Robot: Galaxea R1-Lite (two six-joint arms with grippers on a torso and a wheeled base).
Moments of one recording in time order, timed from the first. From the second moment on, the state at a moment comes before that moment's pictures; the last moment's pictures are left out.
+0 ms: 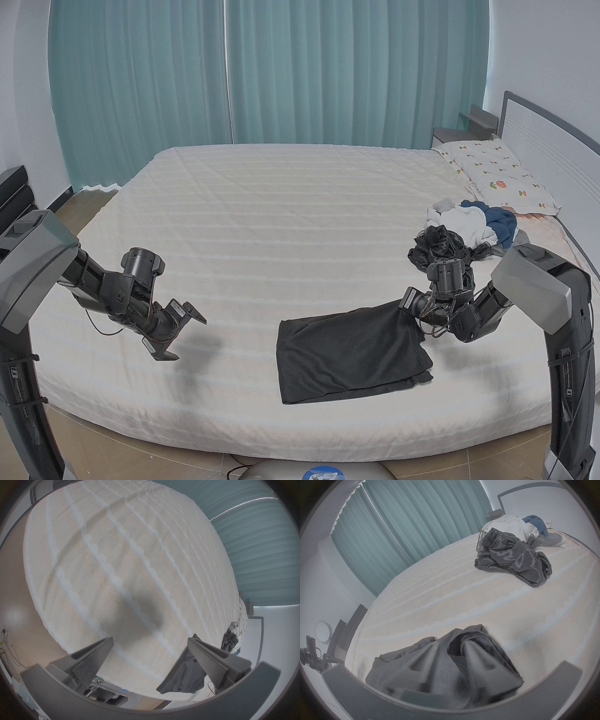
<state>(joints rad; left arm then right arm) -0.09 2.18 -1.13 0.00 -0.23 -0.98 0.23 2.50 -1.24 -0.70 -0.04 0.64</state>
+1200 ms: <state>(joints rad) -0.09 2.18 -1.13 0.00 -0.23 -0.98 0.17 2.29 -0.67 -0.92 0.24 0.54</state>
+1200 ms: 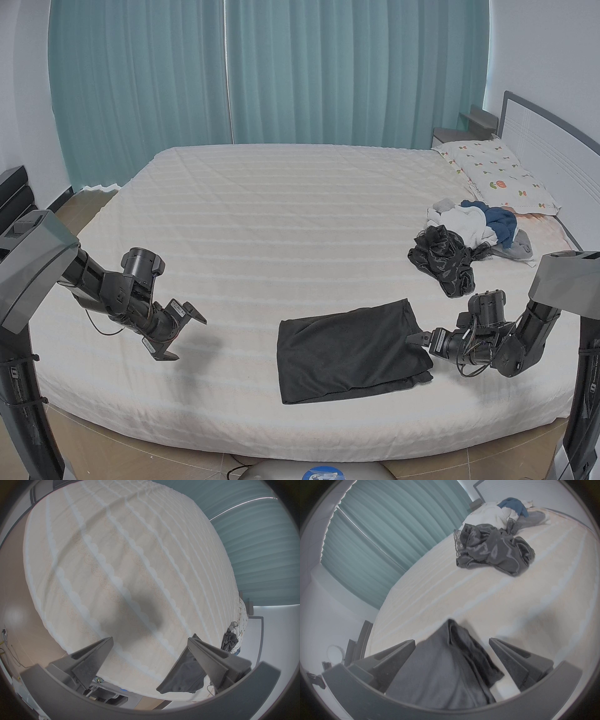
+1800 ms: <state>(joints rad) -0.09 2.18 -1.13 0.00 -0.23 -0.98 0.17 2.28 -0.61 -0.92 0.23 0.54</state>
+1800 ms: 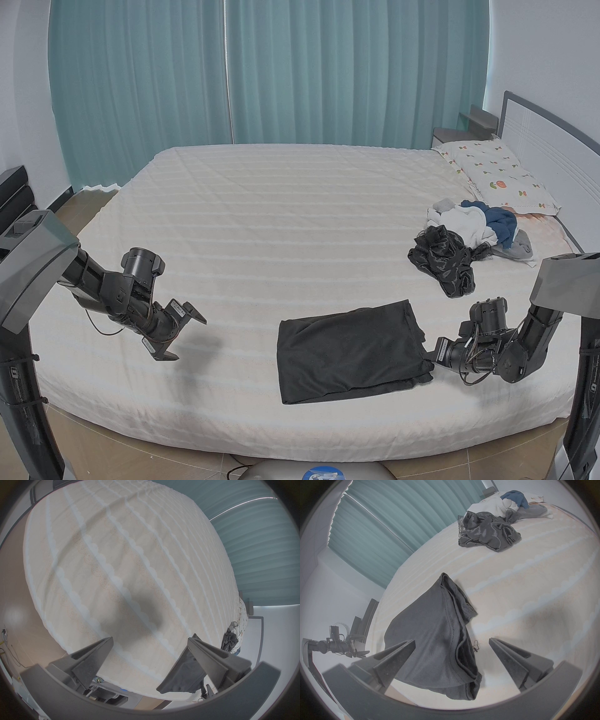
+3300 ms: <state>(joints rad) -0.09 2.18 -1.13 0.00 -0.24 -0.98 0.15 2.27 -0.83 -0.85 0.22 0.53</state>
